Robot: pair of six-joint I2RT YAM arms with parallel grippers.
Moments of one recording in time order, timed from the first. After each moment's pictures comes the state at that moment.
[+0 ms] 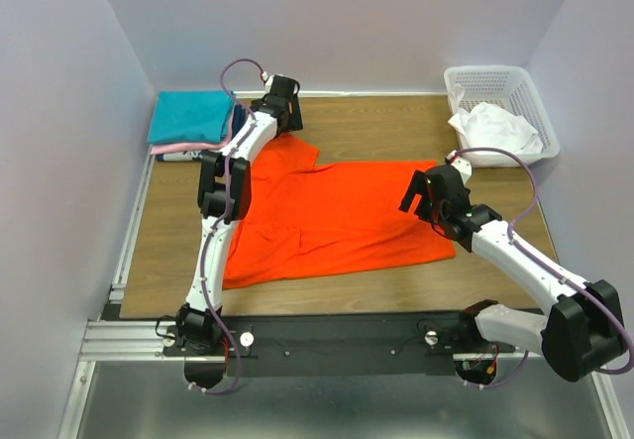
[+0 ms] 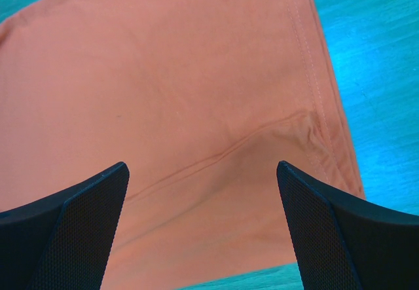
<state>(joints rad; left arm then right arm) -0.29 2.52 2.26 -0.54 -0.30 -0.37 0.42 1.15 0.72 -0.34 0.33 0.63</state>
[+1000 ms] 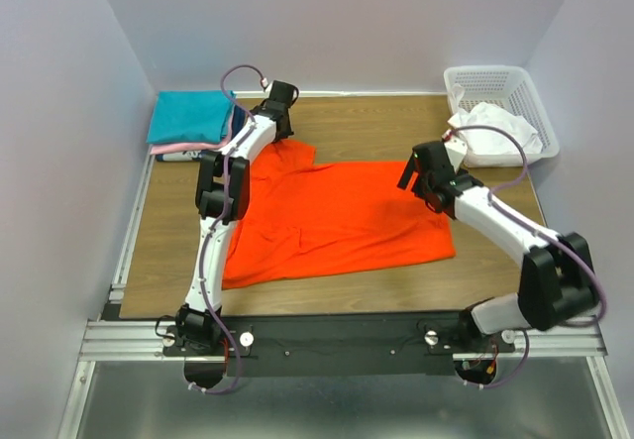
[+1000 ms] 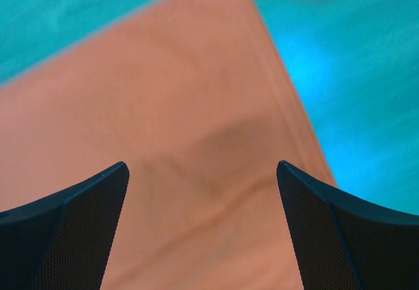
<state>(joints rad) -0.29 2.51 2.18 -0.51 -0.28 -0.37 0.39 1.38 0.89 -0.36 0.46 0.65</state>
